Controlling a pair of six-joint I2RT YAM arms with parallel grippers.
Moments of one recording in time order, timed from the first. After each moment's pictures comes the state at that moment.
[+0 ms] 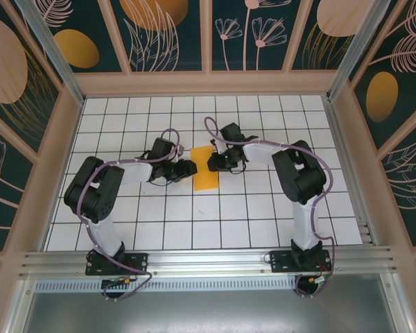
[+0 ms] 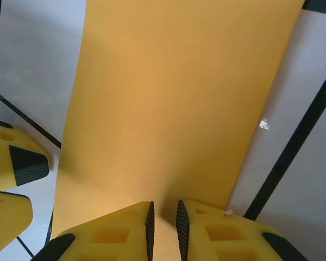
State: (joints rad) left arm -0.43 1.81 0.86 0.02 0.52 -0.73; right arm 0.56 2.04 1.29 -0.36 -0.44 0.26
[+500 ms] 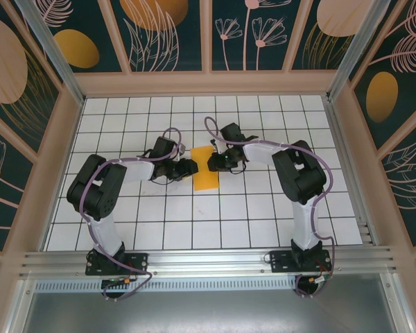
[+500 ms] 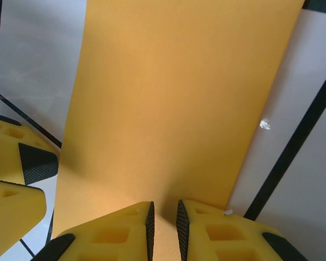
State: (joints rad) left arm -0.44 1.84 0.89 0.02 0.52 -0.73; right arm 0.56 2.04 1.29 -0.36 -0.45 0.26
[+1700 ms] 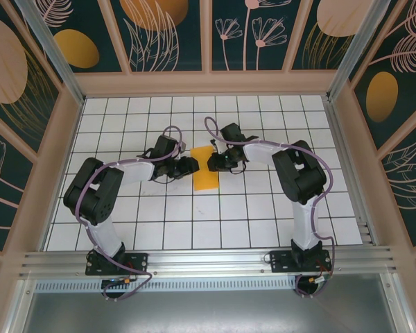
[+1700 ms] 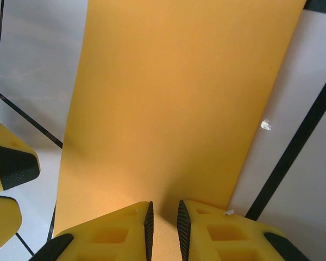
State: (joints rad) left arm -0.46 1.79 0.90 -0.01 0.45 -0.75; right arm 0.56 2.04 1.28 -0.35 -0.45 0.26
